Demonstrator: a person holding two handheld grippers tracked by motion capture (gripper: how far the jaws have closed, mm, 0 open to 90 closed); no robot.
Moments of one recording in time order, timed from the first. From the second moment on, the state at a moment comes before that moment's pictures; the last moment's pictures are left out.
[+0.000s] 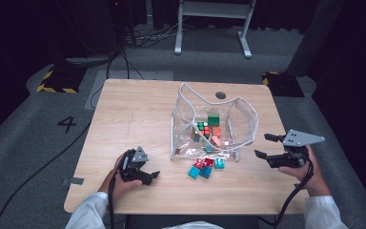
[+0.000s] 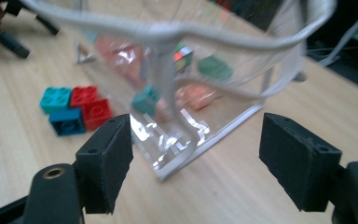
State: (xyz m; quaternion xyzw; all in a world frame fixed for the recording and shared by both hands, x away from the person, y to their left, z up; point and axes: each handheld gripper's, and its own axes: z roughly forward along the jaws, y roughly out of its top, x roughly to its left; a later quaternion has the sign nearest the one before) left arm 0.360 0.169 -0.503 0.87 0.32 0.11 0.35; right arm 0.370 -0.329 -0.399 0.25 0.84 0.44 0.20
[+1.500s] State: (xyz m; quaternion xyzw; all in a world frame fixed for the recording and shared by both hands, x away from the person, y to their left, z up) left arm 0.360 0.169 -0.503 0.87 0.32 0.11 0.35; right arm 0.384 -0.221 -0.502 0.19 0.89 0.41 0.11
